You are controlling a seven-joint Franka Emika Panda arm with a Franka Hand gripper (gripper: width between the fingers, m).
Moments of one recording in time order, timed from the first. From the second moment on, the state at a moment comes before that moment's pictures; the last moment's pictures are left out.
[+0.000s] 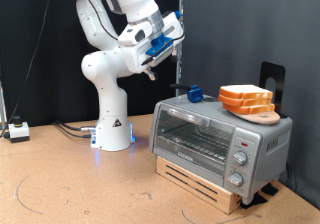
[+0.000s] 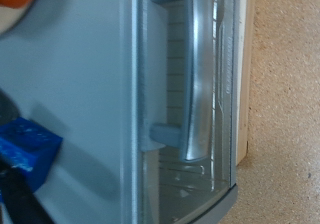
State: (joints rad) arm 0.38 -0.64 -0.40 -2.52 0.22 1.93 0.43
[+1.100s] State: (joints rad) arm 0.38 -0.60 -0.40 -2.67 0.23 2.02 0.34
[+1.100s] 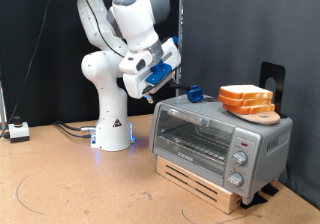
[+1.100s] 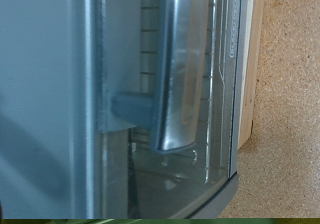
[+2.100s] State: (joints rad) arm 0.41 -0.42 -0.38 -2.72 0.26 2.25 0.33
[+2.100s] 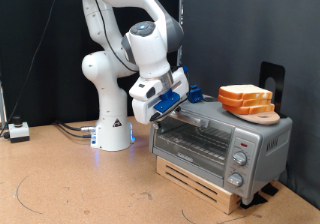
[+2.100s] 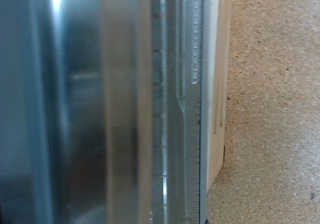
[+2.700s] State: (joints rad) arm 0.36 -0.35 -0.44 -2.67 0.22 2.29 0.33
